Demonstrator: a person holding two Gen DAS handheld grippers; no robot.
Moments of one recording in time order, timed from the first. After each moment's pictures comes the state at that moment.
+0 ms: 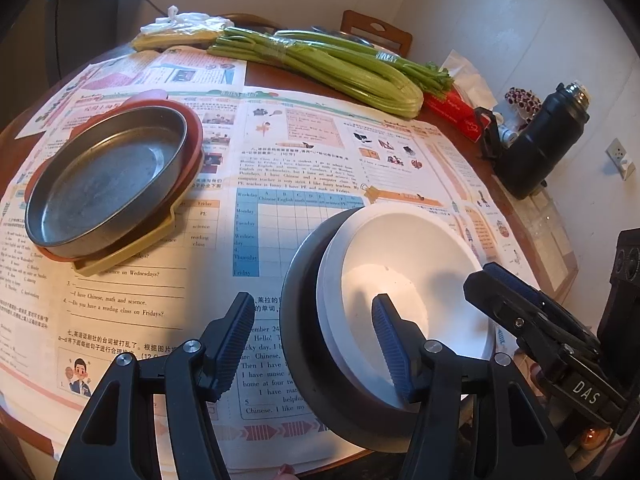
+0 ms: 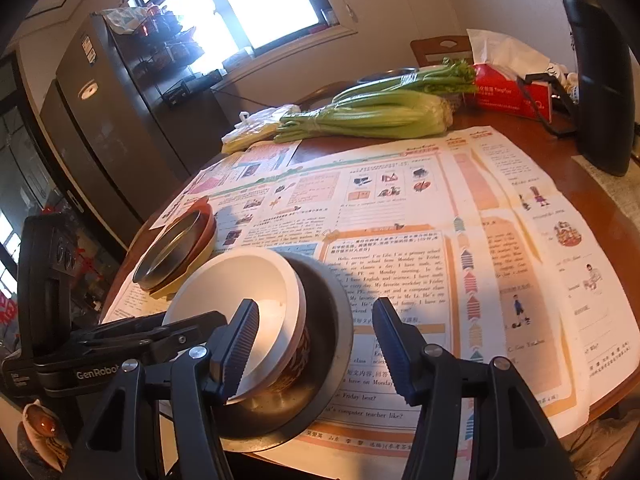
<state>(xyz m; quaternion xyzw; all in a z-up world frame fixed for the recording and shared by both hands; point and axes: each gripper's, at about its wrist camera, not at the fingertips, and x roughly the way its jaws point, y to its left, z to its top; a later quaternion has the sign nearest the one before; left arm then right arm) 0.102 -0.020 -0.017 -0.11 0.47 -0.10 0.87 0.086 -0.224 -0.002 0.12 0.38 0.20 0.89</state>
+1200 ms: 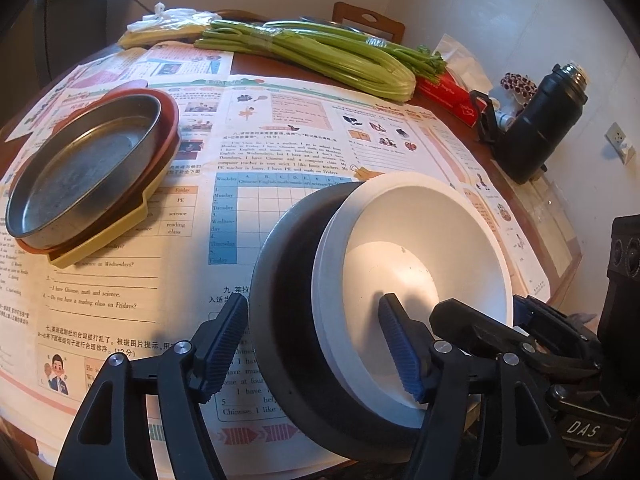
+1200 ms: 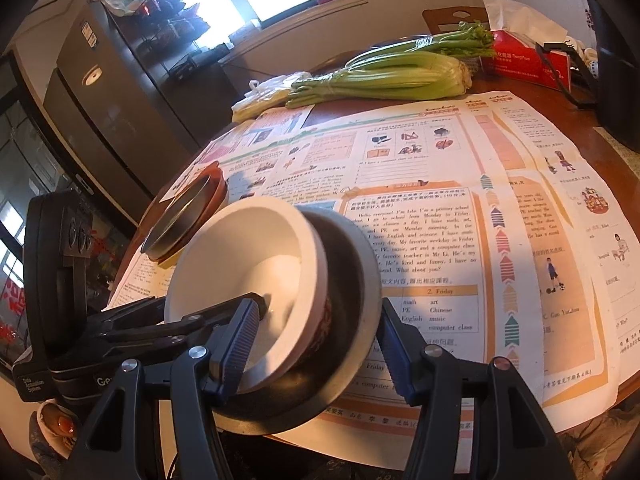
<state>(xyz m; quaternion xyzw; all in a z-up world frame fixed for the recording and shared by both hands) 0.102 -0.033 -0.030 -0.10 0.48 -0.11 0.87 0.084 -0.212 -0.019 0.12 0.43 0.23 0.87</state>
